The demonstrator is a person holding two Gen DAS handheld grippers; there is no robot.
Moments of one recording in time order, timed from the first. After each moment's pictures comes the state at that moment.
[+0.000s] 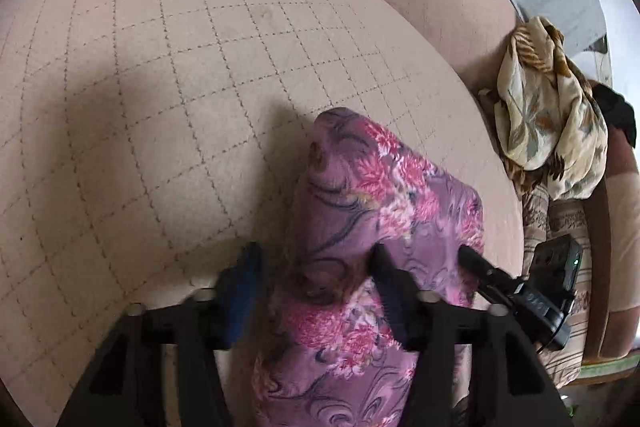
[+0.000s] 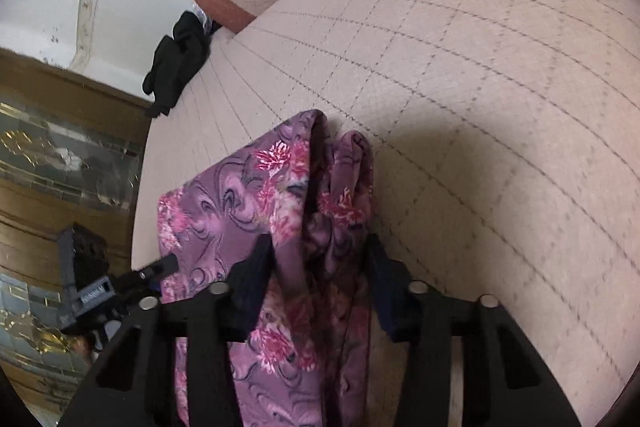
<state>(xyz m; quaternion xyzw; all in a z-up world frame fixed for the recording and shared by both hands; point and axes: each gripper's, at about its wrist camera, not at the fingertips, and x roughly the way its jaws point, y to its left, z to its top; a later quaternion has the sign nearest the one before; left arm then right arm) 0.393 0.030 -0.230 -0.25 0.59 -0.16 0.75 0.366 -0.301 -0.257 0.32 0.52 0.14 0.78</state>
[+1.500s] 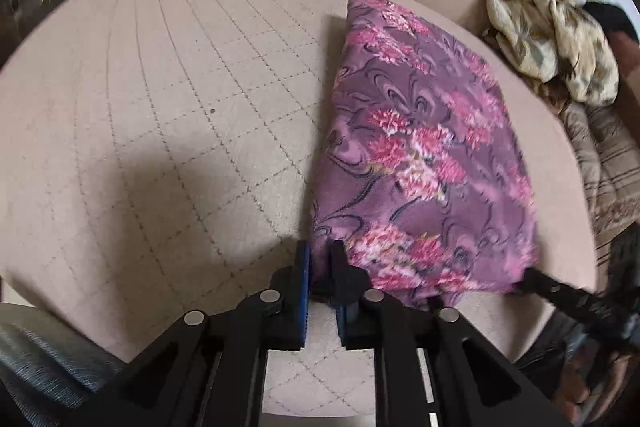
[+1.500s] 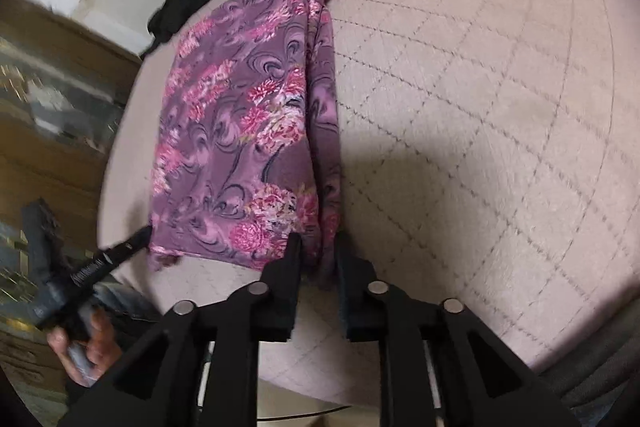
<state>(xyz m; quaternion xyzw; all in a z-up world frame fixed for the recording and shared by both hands) 0.173 0.038 -0.210 -0.09 0.54 -0.06 0.84 0.129 -0.274 -0.242 0.30 0.54 0.11 0.78</state>
